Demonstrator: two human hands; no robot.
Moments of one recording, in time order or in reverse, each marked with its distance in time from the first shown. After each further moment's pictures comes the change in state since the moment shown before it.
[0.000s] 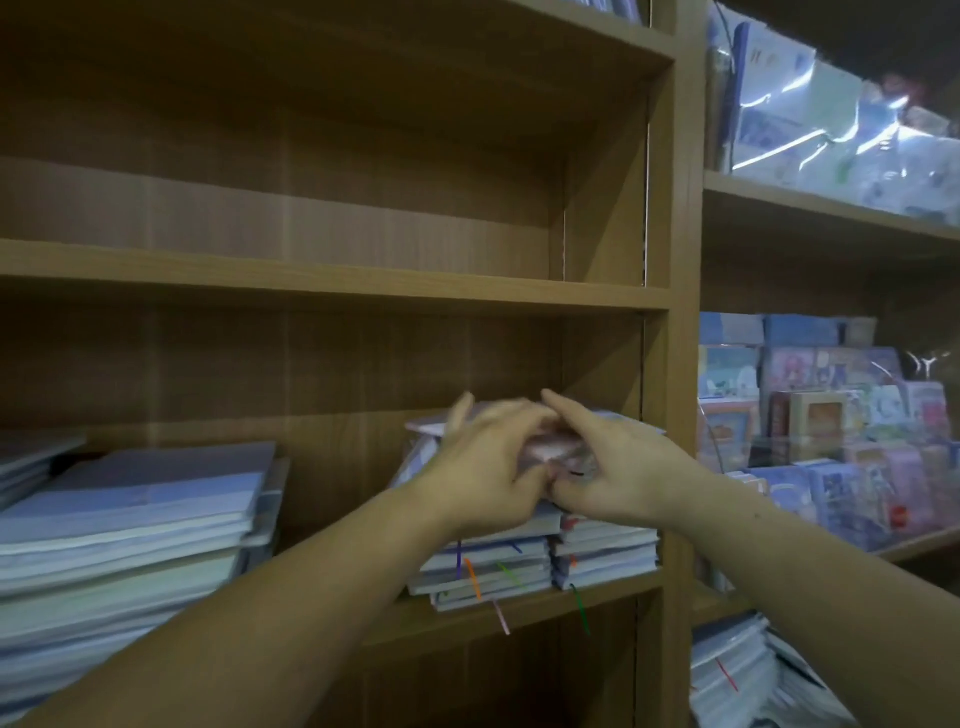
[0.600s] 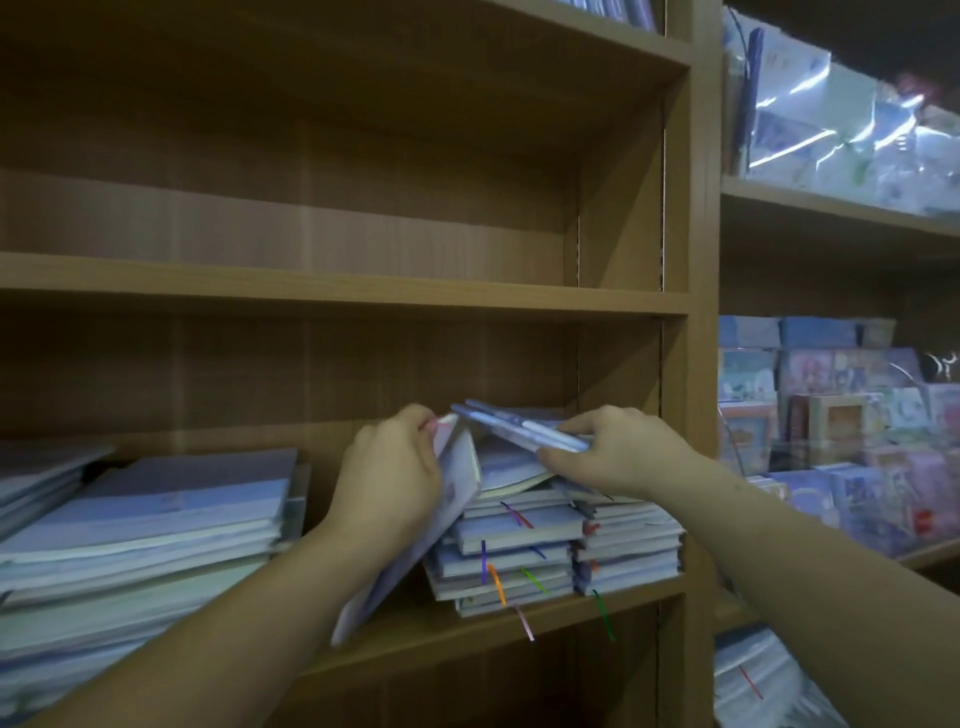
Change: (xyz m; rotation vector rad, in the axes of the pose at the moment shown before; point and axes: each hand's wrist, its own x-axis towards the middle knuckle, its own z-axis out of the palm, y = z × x) left_hand -0.053 -0.040 -0.038 0.003 0.407 -0.386; right_hand 0.029 -0.025 -0.006 -0.035 -0.093 0.303
